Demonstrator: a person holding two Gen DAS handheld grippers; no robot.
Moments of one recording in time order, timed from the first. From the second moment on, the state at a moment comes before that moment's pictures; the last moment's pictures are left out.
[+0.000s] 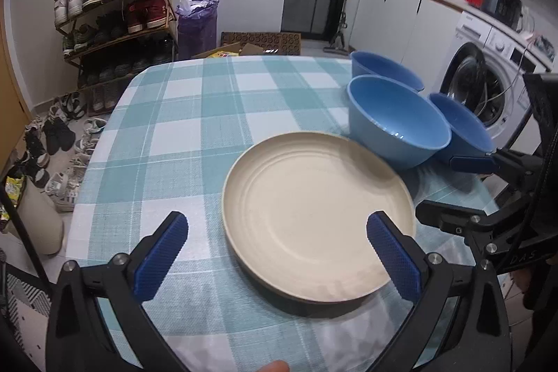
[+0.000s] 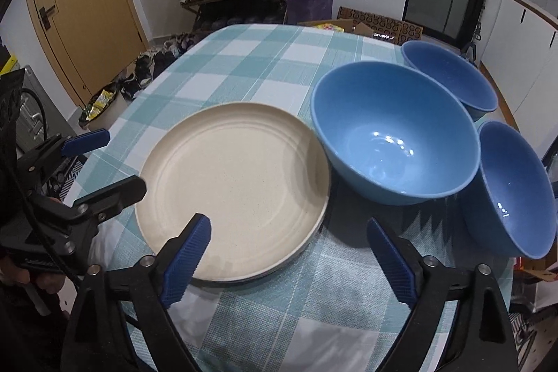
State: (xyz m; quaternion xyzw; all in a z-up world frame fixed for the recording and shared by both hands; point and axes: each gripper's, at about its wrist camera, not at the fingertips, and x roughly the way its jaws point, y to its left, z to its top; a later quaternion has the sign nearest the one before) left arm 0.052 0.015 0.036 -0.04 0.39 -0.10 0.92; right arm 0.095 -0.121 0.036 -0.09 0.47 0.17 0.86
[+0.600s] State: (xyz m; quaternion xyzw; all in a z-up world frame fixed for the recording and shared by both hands) left arm 0.065 -0.009 0.069 -0.04 0.35 -0.09 0.93; right arm 0.069 -0.164 0.107 -0.08 0.37 0.19 0.90
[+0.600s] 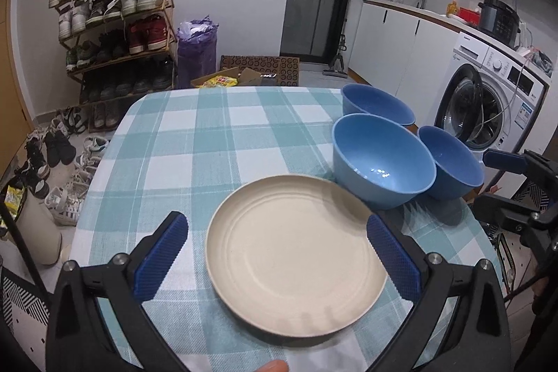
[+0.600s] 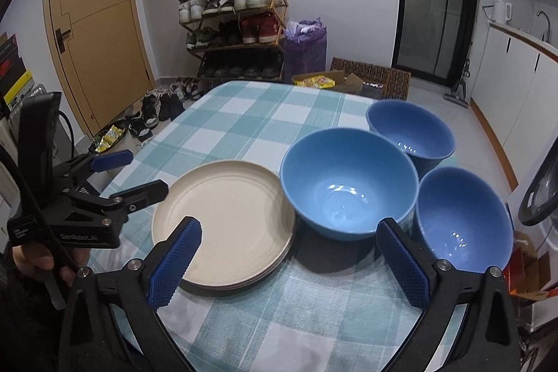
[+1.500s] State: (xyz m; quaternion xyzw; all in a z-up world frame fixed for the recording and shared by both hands) left arm 0.112 -0.074 0.138 -0.01 0.30 -0.12 0.95; right arm 0.074 -0.276 0.195 -0.01 0.29 0.13 0.95
